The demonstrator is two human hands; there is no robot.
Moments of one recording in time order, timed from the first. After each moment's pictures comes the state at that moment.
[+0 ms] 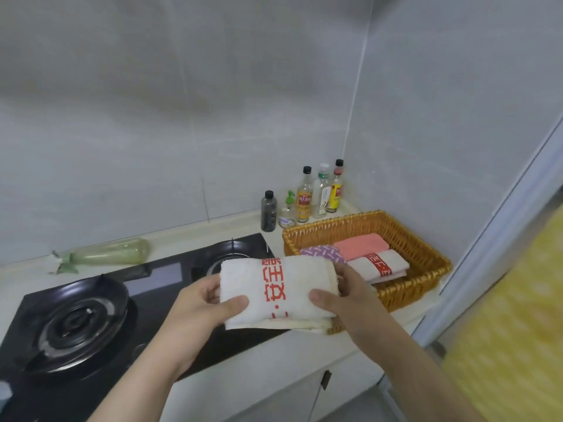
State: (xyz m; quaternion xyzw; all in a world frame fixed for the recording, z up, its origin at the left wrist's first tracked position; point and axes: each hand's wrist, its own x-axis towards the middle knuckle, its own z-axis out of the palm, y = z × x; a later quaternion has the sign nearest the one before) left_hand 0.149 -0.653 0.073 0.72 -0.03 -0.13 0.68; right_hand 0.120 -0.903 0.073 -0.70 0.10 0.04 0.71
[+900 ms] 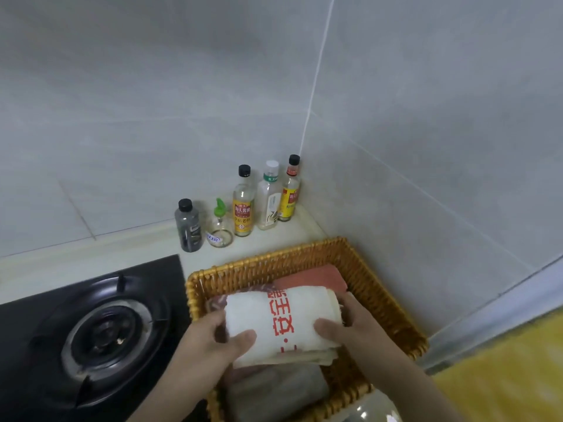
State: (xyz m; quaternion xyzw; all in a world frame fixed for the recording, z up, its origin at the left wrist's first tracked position) left_hand 0.337 -0.887 0.009 0.79 0.05 -0.21 0.58; right_hand 0.300 -1.130 0.020 -0.73 0.20 0.12 0.64
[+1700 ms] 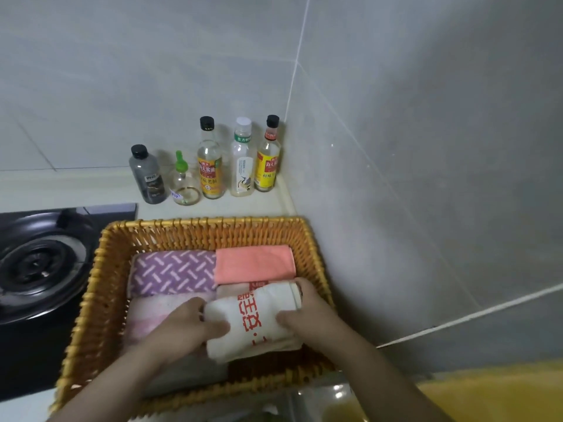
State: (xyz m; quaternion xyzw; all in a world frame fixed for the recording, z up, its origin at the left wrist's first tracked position) left_hand 0.336 -1.033 -0.068 0.77 0.16 -0.30 0.53; right_hand 0.344 -1.266 -0.031 -0.82 0.12 0.29 0.48
